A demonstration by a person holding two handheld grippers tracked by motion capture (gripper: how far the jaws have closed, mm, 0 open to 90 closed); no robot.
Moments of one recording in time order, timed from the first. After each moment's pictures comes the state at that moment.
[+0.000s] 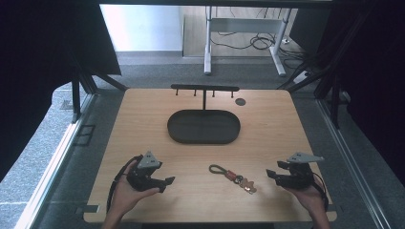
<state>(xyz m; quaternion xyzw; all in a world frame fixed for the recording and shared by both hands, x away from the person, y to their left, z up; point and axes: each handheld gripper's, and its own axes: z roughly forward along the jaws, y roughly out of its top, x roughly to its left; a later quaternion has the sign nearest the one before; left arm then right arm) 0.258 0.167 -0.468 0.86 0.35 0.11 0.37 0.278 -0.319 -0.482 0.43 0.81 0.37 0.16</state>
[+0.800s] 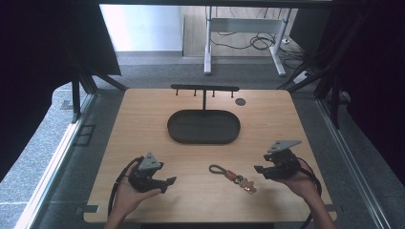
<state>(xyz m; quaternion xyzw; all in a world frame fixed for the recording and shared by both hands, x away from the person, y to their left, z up) 0.257 0.158 -0.476 0.85 0.35 0.11 0.37 0.300 -0.268 -0.441 0.35 0.88 0.30 0.13</state>
